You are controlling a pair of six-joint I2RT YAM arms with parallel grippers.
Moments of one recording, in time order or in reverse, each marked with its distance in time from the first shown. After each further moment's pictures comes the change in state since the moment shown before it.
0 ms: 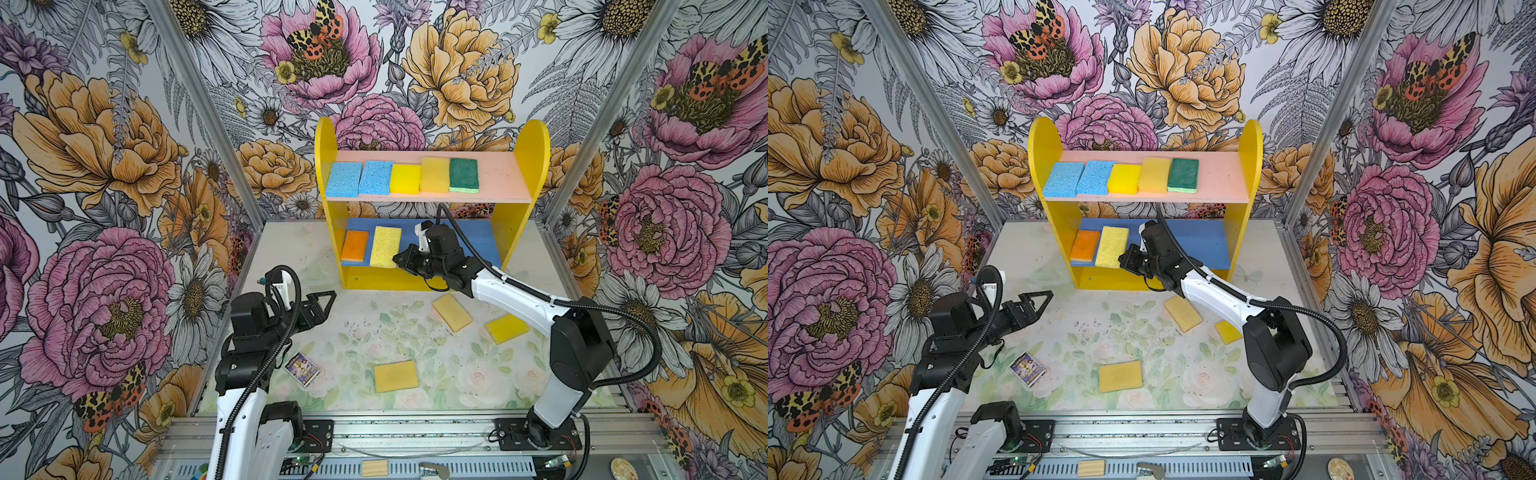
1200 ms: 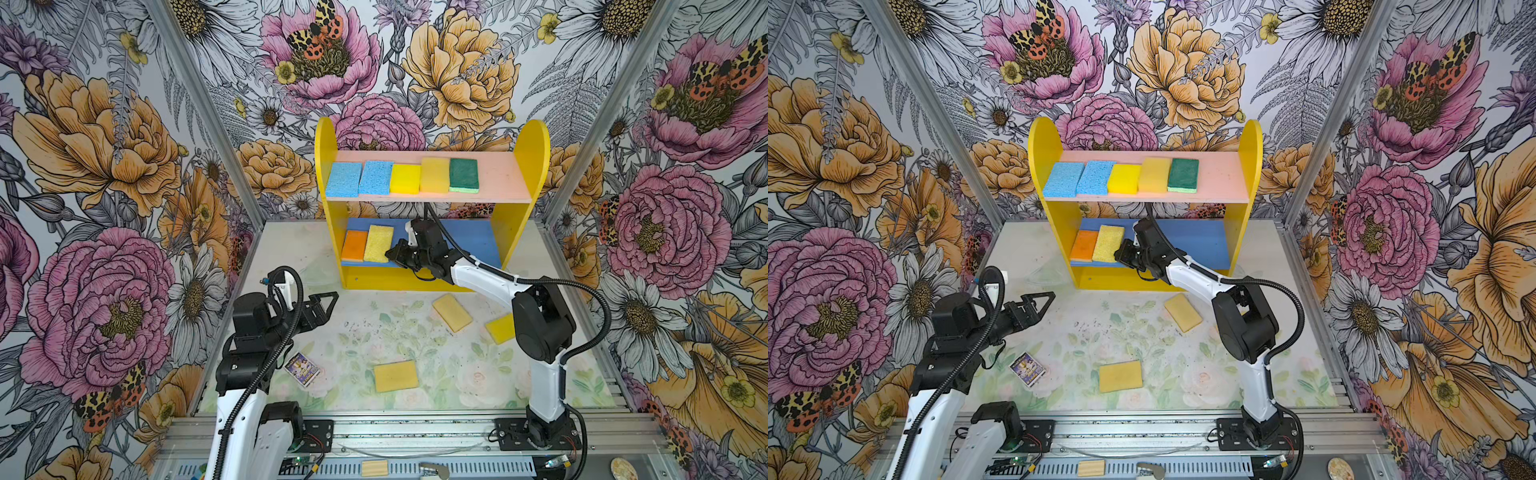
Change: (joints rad) left arm -0.028 -0.006 0.000 0.000 -0.010 0.001; right arm -0.039 0.245 0.175 0.034 -0.051 0.004
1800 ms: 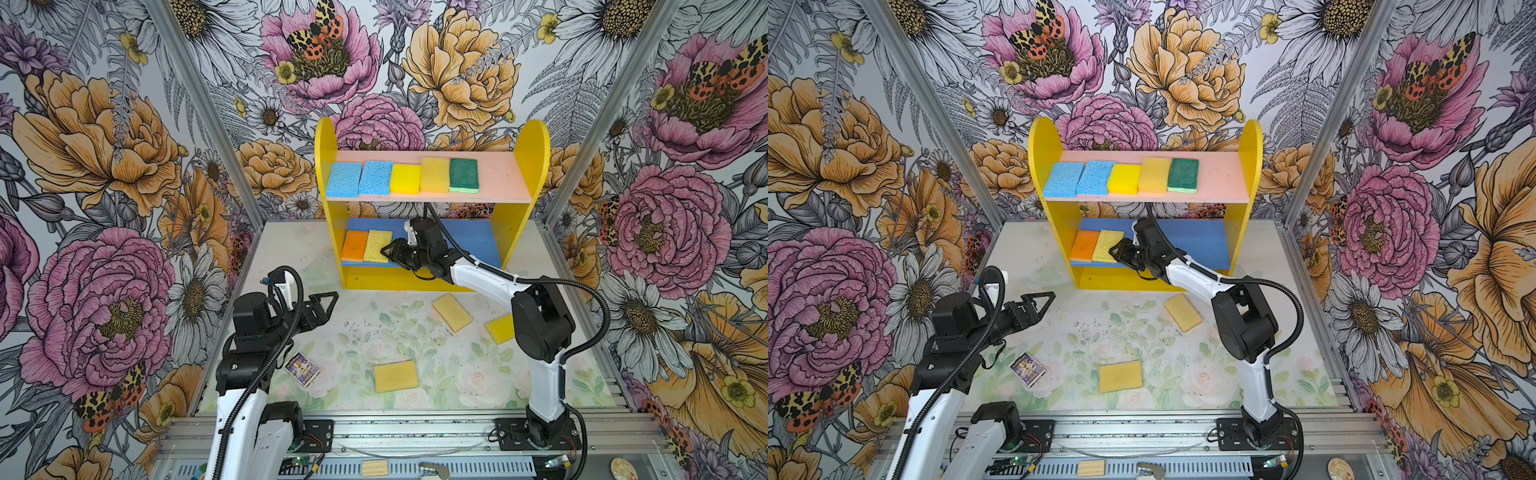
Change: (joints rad) left arm 0.000 0.003 0.000 0.000 0.000 0.000; right arm -0.008 0.003 0.005 0.015 -0.018 0.004
